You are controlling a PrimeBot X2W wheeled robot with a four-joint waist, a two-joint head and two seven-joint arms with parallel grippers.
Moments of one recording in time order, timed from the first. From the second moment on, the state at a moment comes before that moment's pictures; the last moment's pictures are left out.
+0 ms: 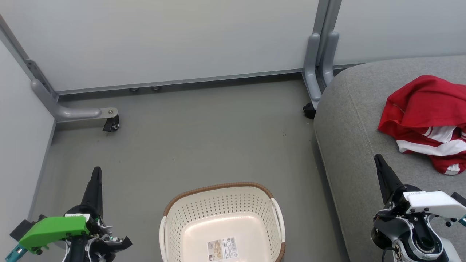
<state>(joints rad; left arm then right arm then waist) -0.10 0.05 0.11 0.25 -1.61 -0.13 0.11 -0.11 -0.05 -0.11 0.24 1.62 0.13 0.11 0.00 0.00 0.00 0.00</state>
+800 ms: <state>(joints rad) -0.10 0.05 0.11 0.25 -1.61 -0.13 0.11 -0.11 -0.05 -0.12 0.24 1.61 0.13 0.11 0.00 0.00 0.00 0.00</state>
